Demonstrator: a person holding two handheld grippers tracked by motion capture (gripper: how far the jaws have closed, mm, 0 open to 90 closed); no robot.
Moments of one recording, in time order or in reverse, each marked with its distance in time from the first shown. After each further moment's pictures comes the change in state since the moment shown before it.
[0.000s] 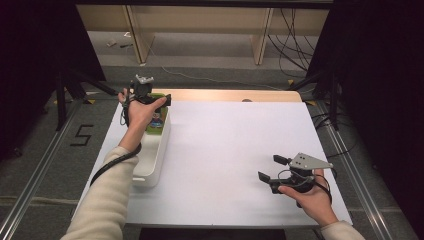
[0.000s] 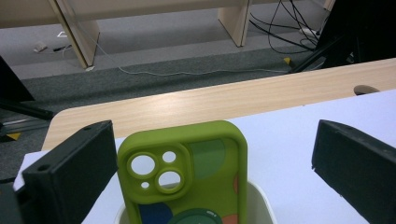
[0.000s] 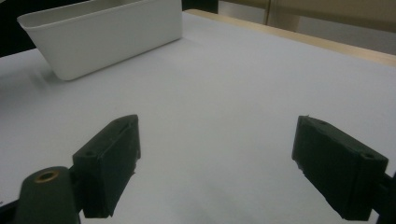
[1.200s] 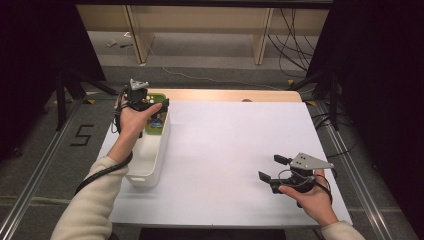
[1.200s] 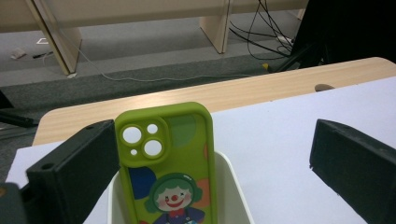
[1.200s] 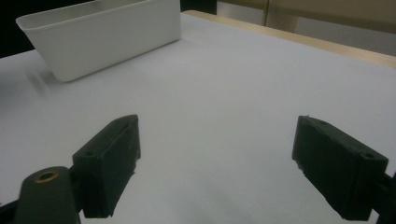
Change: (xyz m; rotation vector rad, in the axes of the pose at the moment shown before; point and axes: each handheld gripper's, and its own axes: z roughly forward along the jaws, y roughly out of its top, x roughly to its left) left arm -0.002 -0.010 -0.039 -0.032 -0.090 -0.007; right arm 0.000 0.000 -0.001 -0.003 -0.008 0.000
